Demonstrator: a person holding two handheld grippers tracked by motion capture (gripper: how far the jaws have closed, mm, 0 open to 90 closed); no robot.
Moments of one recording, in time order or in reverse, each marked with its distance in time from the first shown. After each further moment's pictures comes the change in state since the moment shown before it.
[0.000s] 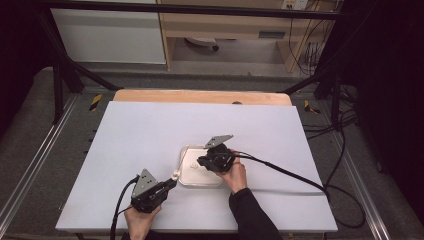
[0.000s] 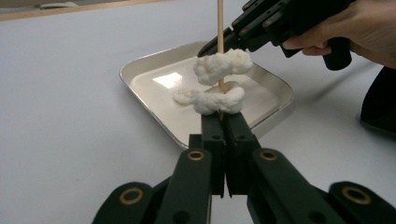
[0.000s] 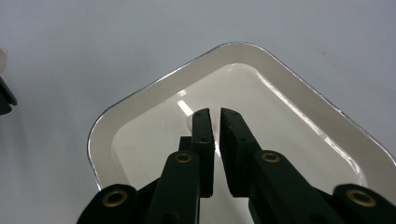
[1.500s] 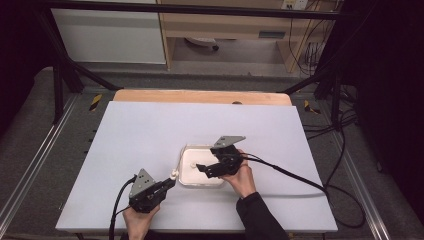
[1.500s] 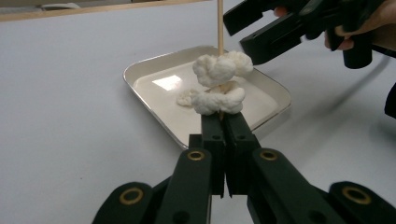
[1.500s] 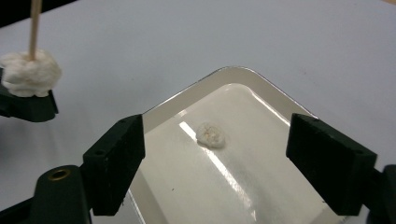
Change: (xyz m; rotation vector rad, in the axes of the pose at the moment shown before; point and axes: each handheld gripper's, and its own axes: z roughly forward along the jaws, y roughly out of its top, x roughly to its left) left arm 0.003 0.000 -0.004 -0.014 0.005 -0.028; right arm 0.004 -0.002 -0.025 -0.104 -0.003 0.024
